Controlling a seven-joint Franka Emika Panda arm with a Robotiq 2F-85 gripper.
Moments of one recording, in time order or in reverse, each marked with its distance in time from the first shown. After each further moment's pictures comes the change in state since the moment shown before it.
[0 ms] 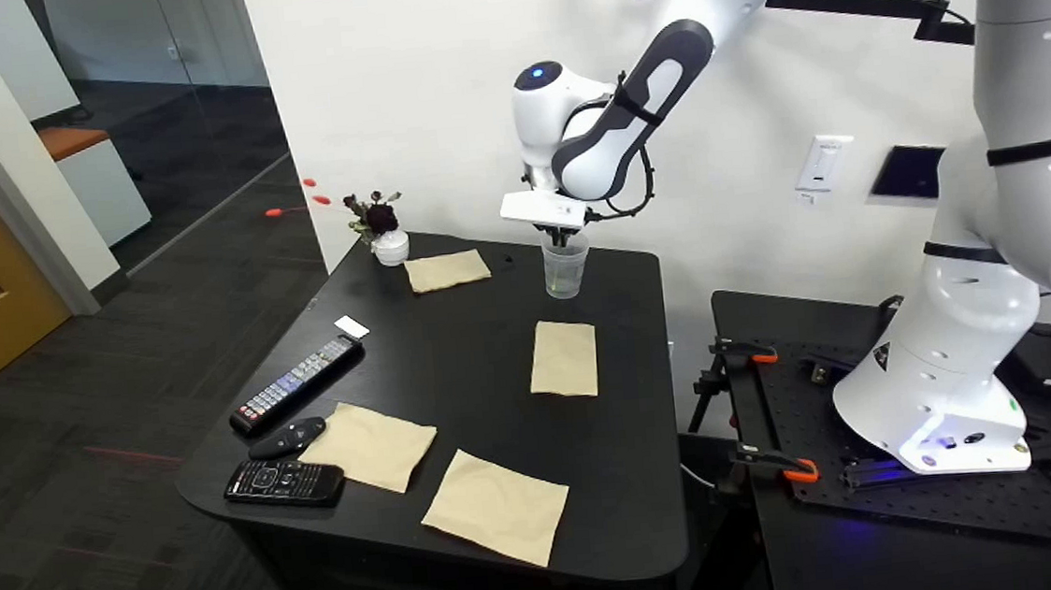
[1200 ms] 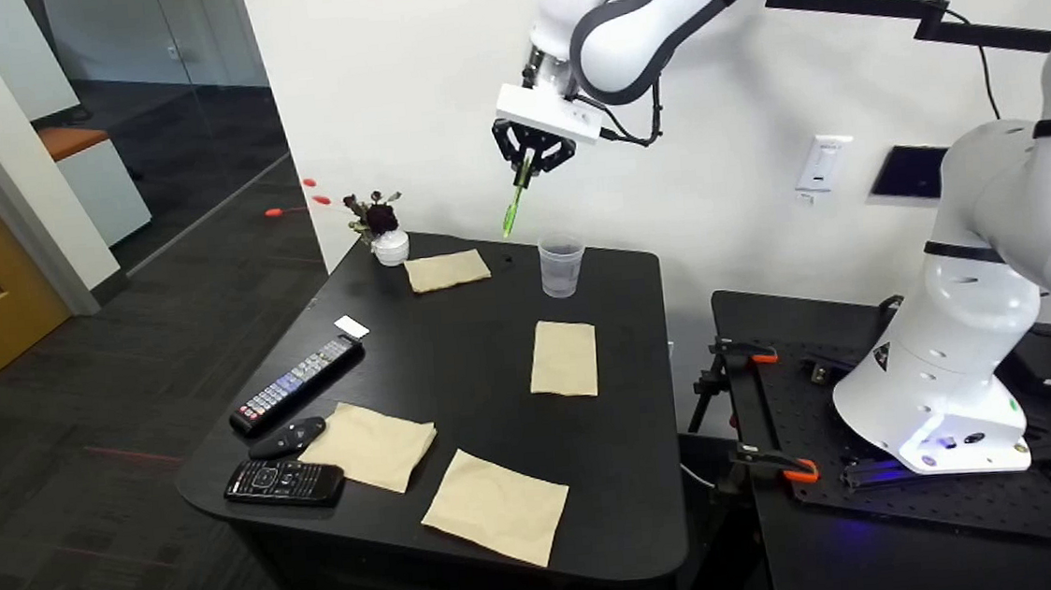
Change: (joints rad) arm -0.038 -0.393 0.139 -0.125 0.230 0.051 -0.324
